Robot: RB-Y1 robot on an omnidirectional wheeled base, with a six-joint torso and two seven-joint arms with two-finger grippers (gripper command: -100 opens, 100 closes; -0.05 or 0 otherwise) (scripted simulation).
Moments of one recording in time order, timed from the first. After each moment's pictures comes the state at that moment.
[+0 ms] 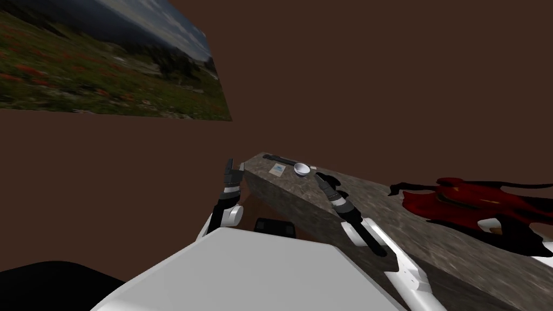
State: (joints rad) left arm 0.50 -0.04 -0.06 -2.21 0.03 -0.53 0.03; right arm 0.41 -0.62 -0.07 -1.91 0.27 -0.64 -0.06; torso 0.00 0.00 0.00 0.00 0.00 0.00
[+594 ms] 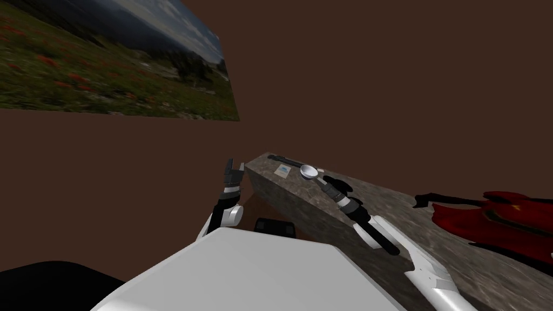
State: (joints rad) left arm 0.50 -0.04 -0.06 -2.21 0.03 -0.53 0.03; right arm 0.40 -0.80 -0.07 -1.81 0.35 -0.64 -0.05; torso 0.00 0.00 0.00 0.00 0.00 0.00
